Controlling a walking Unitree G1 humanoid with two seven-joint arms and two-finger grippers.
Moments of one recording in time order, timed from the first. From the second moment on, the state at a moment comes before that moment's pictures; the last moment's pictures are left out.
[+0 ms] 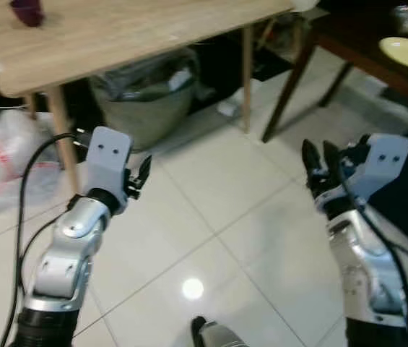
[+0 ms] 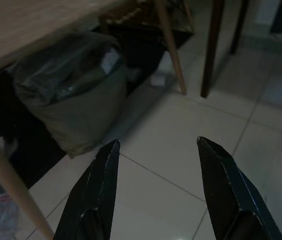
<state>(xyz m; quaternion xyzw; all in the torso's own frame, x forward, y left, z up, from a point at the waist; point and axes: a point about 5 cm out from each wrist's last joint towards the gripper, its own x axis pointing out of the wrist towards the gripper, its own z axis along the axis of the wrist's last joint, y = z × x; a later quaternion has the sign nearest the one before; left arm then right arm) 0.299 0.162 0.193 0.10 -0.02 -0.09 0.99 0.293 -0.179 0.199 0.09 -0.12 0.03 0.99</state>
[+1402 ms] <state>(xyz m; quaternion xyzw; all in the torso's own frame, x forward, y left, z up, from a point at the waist) 0.300 0.152 0.192 0.09 -0.02 -0.12 0.99 0.290 -0.182 0.200 0.08 -0.12 0.03 0.99</state>
